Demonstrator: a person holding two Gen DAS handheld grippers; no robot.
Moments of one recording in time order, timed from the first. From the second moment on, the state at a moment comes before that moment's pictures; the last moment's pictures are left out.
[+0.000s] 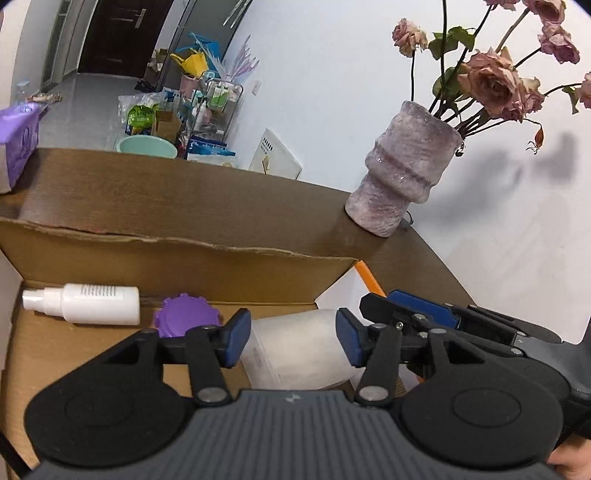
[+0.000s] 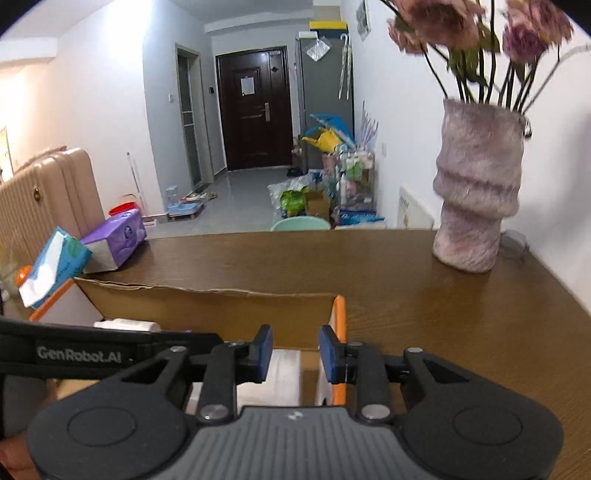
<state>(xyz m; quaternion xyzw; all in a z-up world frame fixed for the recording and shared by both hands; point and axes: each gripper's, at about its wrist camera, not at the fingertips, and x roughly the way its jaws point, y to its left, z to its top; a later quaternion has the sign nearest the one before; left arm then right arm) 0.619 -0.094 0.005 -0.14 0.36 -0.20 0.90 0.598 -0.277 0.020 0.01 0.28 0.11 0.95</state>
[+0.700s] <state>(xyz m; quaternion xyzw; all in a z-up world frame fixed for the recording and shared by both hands) 0.426 -0.020 0.107 0.00 0.26 -0.12 0.96 0.453 -0.259 0.110 -0.04 0.24 0.14 0.96</state>
